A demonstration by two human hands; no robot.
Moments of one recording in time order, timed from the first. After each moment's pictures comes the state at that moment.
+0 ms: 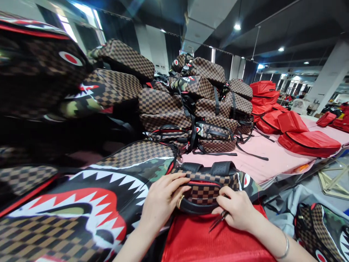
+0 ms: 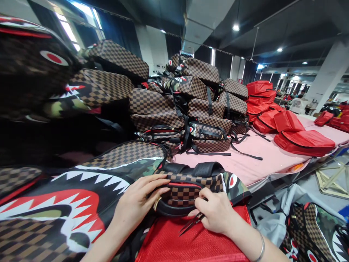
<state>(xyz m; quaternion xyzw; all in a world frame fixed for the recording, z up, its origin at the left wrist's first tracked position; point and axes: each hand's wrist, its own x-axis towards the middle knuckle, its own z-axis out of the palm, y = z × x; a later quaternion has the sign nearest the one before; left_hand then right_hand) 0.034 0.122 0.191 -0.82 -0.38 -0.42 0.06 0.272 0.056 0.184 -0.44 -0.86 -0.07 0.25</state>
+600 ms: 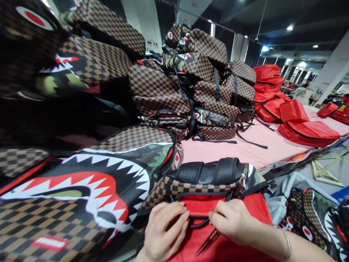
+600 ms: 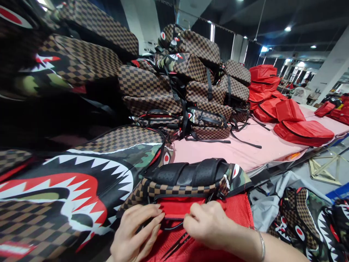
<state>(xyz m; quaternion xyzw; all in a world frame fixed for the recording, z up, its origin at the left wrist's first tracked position) 0.028 0.053 0.117 -0.82 -0.28 -0.50 0.09 0.252 0.018 0.159 -0.38 -0.89 -0.16 0.19</state>
